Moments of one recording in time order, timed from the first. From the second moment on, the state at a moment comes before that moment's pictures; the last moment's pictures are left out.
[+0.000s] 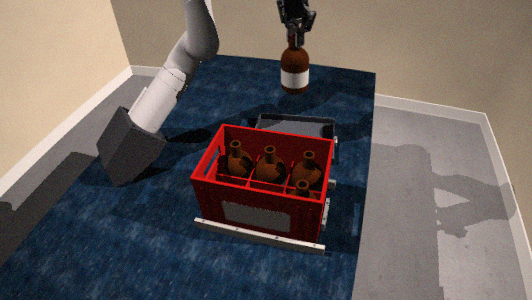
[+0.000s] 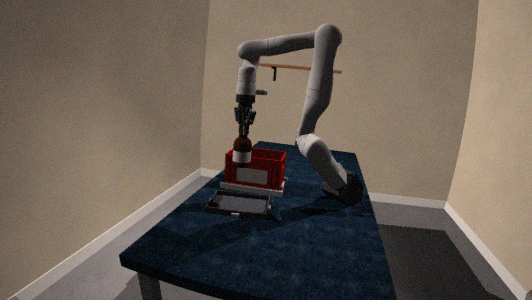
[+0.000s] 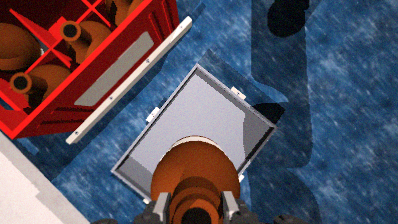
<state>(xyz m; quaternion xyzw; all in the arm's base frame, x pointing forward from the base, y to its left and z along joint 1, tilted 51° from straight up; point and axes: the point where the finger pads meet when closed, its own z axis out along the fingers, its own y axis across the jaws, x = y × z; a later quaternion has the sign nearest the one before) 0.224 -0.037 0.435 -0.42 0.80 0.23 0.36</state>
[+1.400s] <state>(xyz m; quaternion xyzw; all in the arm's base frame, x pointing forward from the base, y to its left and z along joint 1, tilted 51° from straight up) 0.251 0.006 0.395 -0.41 0.80 0.23 0.36</state>
